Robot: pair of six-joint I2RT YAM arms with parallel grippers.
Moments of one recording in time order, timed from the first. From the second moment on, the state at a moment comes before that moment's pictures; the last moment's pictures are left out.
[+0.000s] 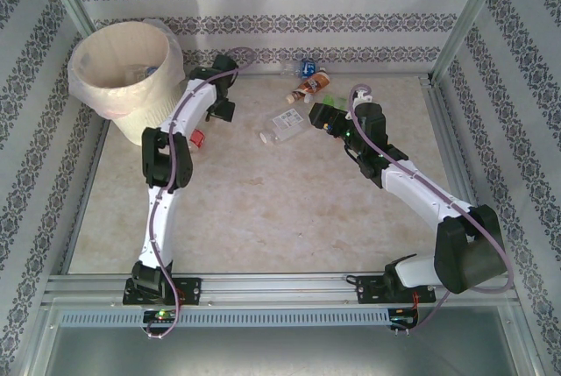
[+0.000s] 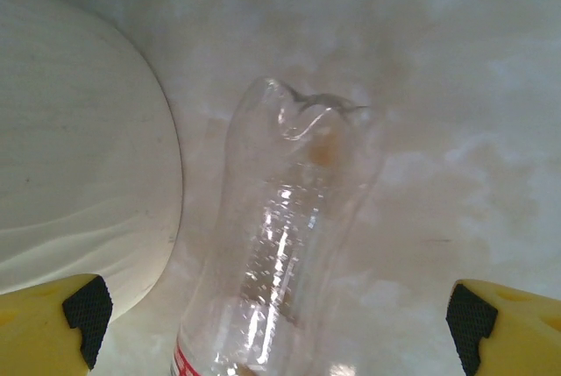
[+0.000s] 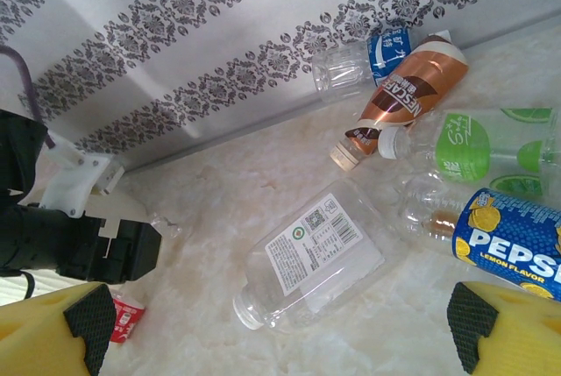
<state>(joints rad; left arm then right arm) -0.20 2.41 2.30 -1.16 -0.39 -0.07 0.34 1.37 0.89 0.15 -0.07 0.62</state>
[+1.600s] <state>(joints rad) -0.21 2.17 1.87 -0.72 0.15 -0.16 0.44 1.27 0.86 0.26 -0.17 0.35</state>
